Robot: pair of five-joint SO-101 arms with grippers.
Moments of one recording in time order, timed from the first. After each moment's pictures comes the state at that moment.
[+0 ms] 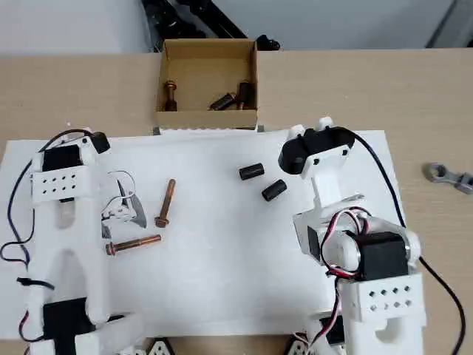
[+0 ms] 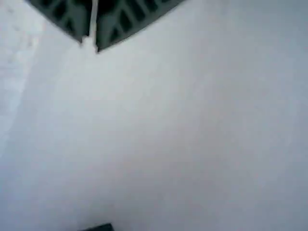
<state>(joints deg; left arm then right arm) -14.3 -10.3 21.8 98.8 17.2 -12.0 -52.6 30.9 89.7 7.9</state>
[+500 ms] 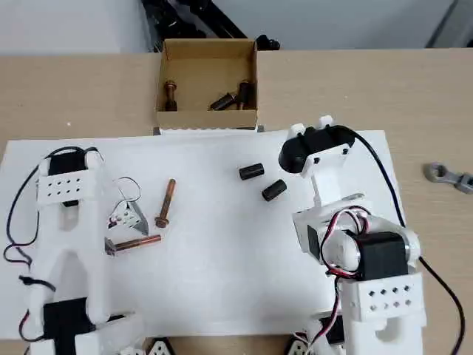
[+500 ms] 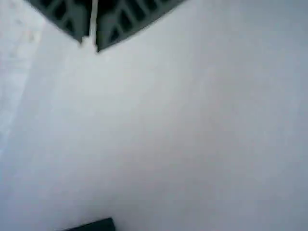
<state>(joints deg) -14.2 -10.4 26.2 98.7 28.9 -12.0 -52.6 30.9 89.2 7.9</state>
